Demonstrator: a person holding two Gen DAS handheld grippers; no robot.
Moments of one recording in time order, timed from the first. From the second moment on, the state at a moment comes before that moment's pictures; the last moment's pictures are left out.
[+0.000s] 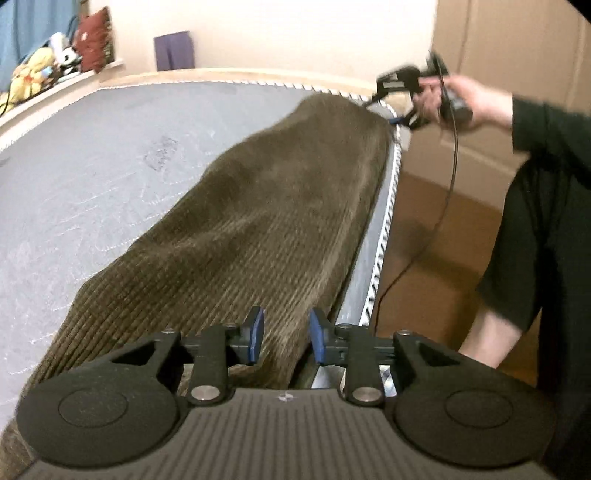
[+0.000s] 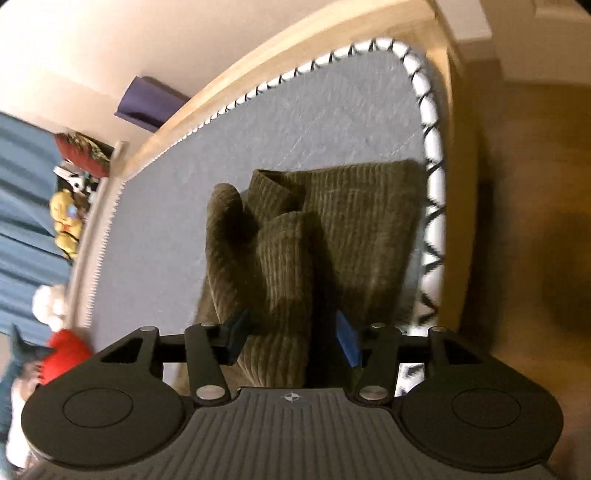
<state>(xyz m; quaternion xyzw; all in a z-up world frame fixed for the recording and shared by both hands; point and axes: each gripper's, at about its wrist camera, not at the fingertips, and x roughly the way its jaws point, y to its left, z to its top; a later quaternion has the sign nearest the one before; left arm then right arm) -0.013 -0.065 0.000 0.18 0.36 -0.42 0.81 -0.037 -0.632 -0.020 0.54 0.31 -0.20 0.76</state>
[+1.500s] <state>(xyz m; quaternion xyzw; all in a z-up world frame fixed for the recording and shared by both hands) -0.020 -0.061 -0.016 0.23 0.38 -0.46 0.77 0.001 -0.559 0.033 0.29 0.27 -0.13 0.91</state>
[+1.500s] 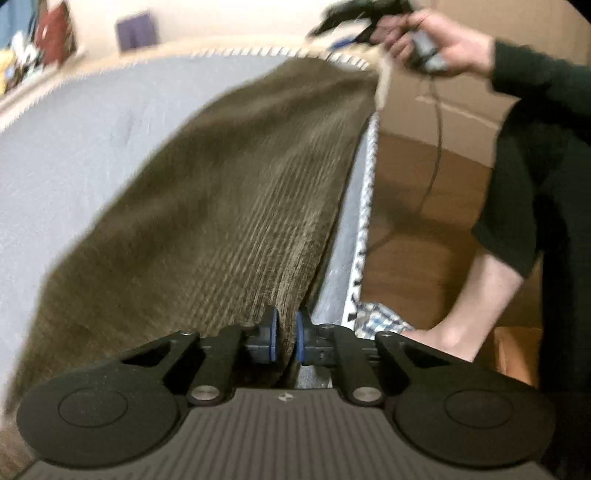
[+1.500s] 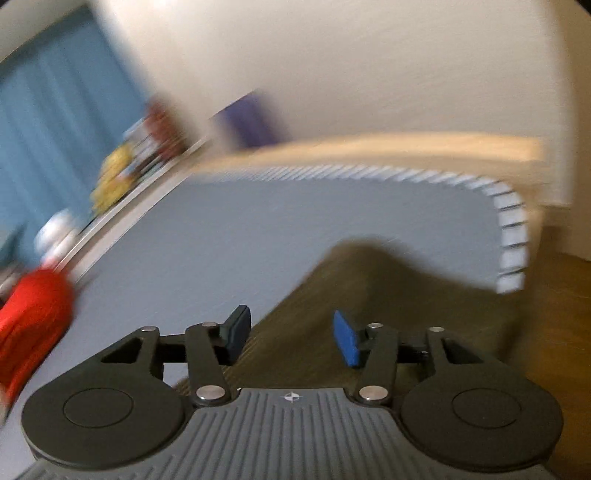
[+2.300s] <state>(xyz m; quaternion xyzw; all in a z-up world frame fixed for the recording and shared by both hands) 0.024 0.076 -0.007 0.10 0.45 -0.24 0.85 0.081 -0.442 0.058 0.18 0.33 -0.05 0.93</state>
